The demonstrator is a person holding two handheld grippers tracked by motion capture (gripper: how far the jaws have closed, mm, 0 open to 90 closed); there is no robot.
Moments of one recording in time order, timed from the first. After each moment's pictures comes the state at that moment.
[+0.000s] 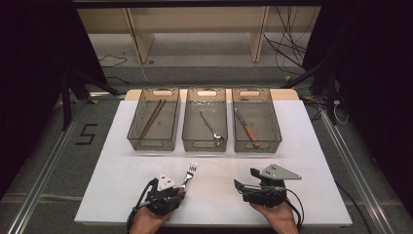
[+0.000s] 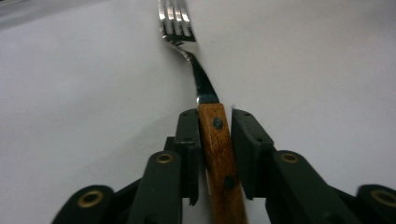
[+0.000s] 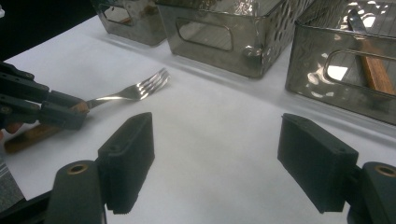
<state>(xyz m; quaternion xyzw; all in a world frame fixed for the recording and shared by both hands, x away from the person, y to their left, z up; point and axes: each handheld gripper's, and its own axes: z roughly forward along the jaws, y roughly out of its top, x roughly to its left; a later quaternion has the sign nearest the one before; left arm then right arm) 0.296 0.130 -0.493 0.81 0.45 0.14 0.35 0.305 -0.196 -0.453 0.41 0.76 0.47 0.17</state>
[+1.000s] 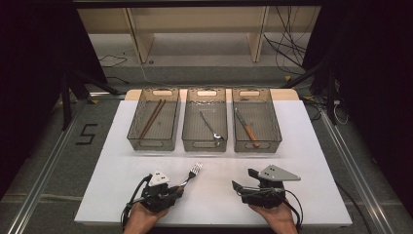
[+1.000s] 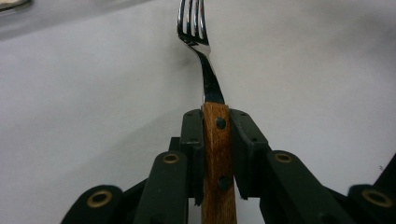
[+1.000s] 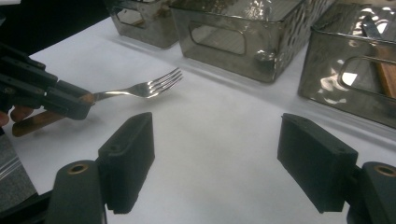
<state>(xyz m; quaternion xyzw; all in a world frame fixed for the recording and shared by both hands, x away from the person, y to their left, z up) 0.302 0.144 -0.482 0.81 0.44 0.10 0.39 0.302 -0.192 -0.453 0.40 0.77 0.48 0.16</state>
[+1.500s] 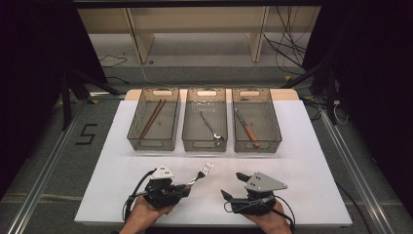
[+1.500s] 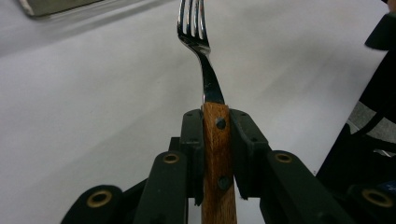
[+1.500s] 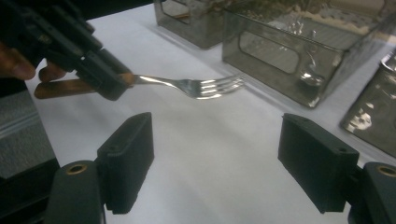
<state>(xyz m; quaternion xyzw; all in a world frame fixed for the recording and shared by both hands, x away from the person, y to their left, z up) 0.309 0.130 -0.461 0.82 0.40 0.04 0.41 0.287 -0.165 -0.452 0.30 0.80 0.48 0.18</state>
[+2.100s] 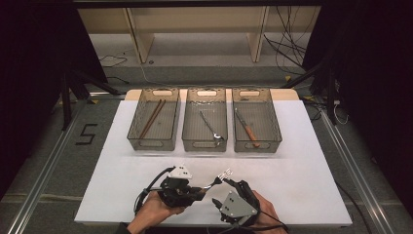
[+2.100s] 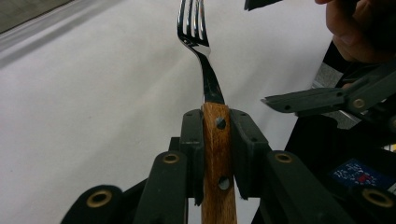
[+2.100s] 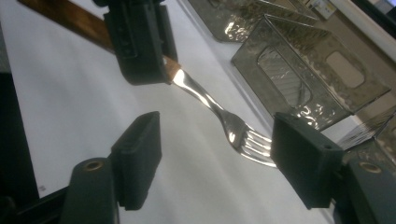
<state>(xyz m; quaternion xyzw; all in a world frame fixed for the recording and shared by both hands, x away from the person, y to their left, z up) 0.313 0.094 -0.446 0.86 0.31 0.00 0.40 0.264 -0.126 -0.464 0.13 0.85 0.37 0.34</state>
